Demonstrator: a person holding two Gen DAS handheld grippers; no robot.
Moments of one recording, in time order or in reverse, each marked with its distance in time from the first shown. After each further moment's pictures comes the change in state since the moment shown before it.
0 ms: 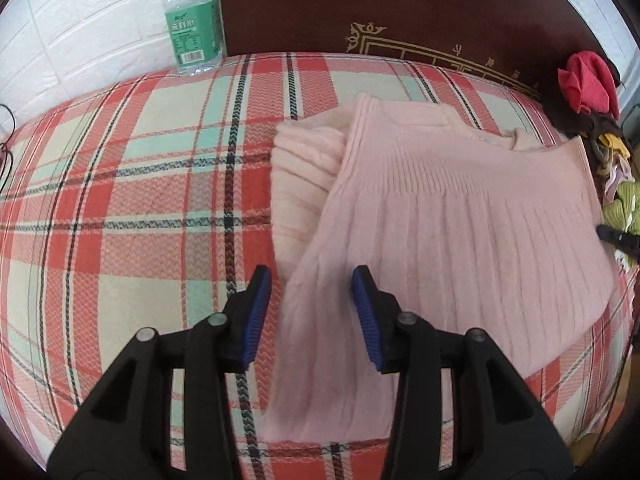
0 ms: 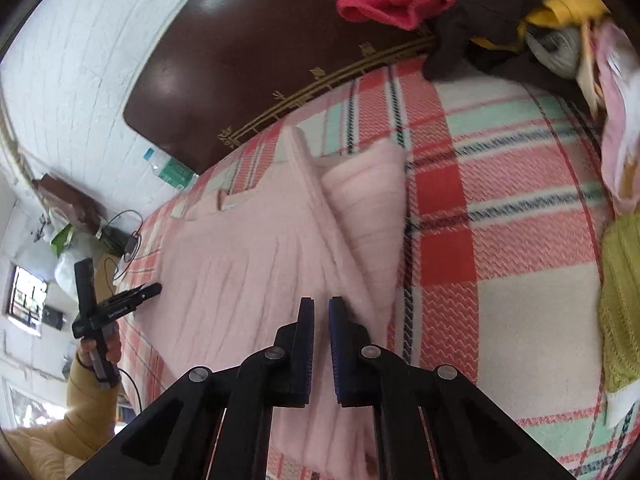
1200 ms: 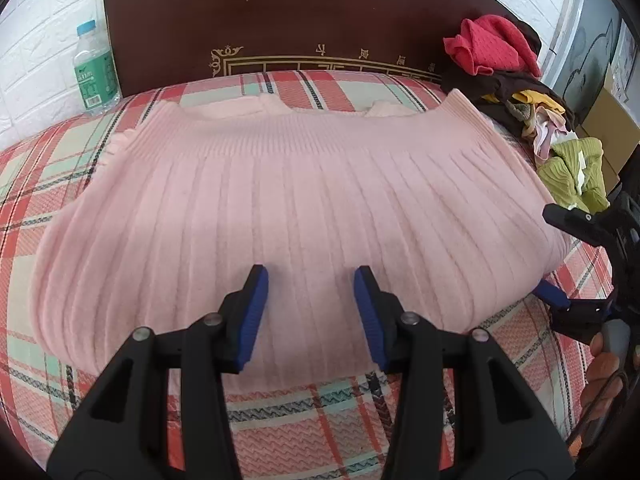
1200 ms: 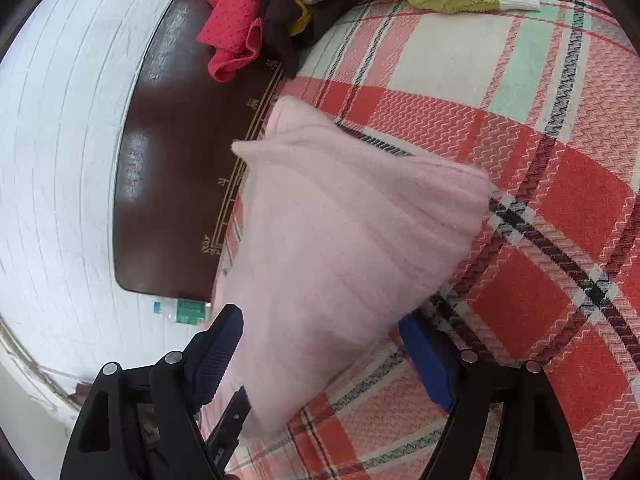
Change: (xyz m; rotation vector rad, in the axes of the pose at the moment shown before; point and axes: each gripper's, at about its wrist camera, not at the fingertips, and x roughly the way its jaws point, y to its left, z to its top) left arm -0.010 -0.123 -0.066 0.143 -0.134 -0.154; right arm 0.011 0.032 -0.132 0.664 -0.437 0.039
